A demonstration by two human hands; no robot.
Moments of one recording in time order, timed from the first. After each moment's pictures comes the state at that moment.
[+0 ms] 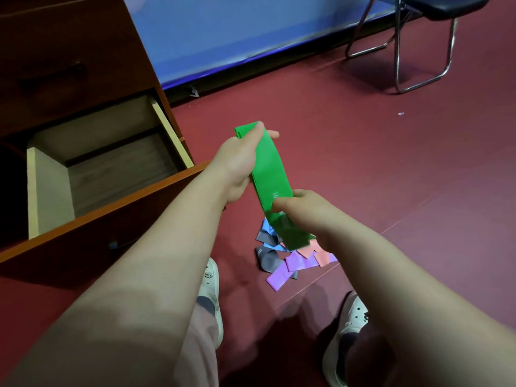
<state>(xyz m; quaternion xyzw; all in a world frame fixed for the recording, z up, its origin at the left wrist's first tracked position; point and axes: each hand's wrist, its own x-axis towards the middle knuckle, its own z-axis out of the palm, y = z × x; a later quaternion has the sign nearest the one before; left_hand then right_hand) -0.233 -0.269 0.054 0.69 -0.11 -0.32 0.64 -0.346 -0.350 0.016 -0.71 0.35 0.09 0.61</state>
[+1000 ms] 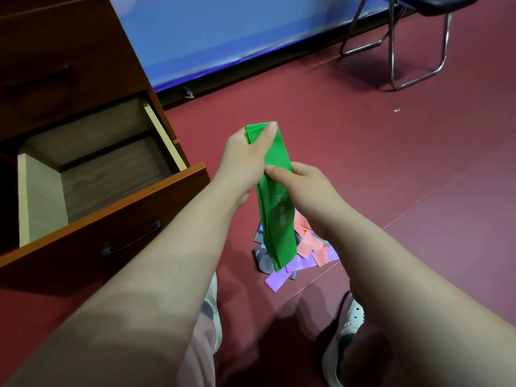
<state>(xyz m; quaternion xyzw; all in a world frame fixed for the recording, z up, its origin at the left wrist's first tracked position) -0.247 -0.289 0.050 0.70 -0.13 -0.20 0.67 -0.338 -0.360 0.030 -0.69 0.27 -0.07 0.67</state>
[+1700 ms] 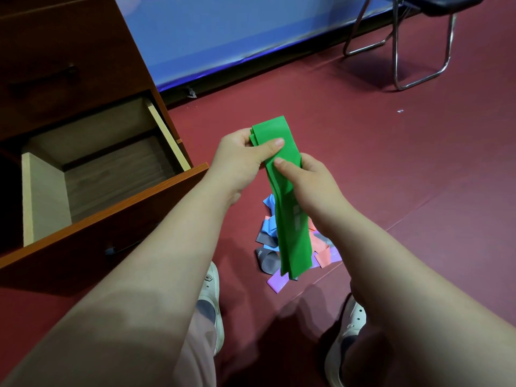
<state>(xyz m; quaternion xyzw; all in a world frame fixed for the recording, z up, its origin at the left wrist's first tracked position) -0.234 -0.274 0.049 0.67 -0.16 -0.26 0.67 -0.329 -0.359 0.029 -0.68 0.29 -0.13 0.66</state>
